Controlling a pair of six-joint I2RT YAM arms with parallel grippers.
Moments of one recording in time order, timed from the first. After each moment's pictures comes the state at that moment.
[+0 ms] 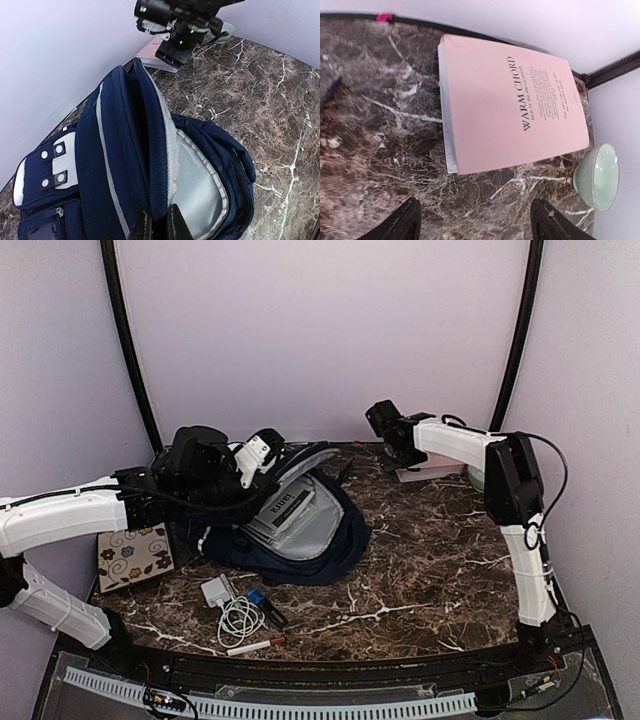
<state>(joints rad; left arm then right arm) -0.86 1.29 1.03 -0.23 -0.15 0.14 0.53 2.26 1.98 -0.74 0.61 0.19</state>
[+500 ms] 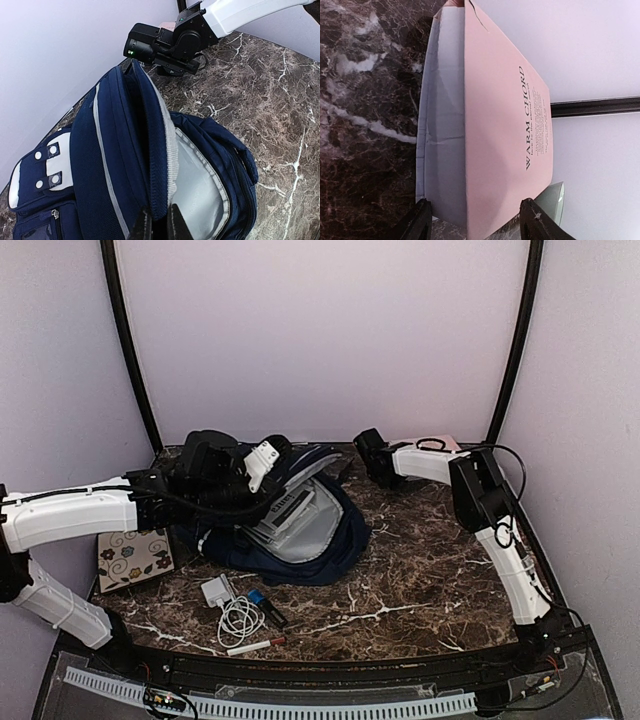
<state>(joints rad) -0.87 1.34 1.03 -0.19 -0.16 0.17 0.53 2.58 2.14 -0.57 0.98 -0.28</state>
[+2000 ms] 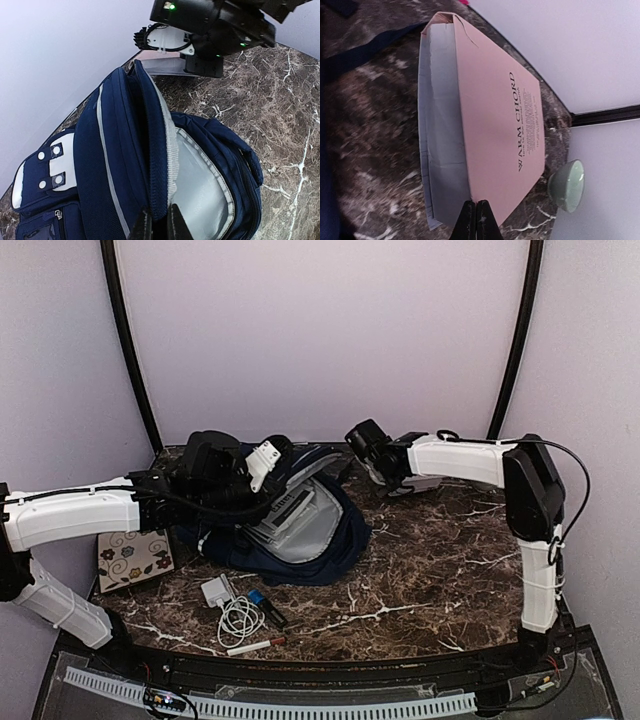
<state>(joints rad) -0.87 1.36 1.03 -0.18 -0.18 0.18 0.69 2.11 1.70 -0.59 0.74 -0.14</state>
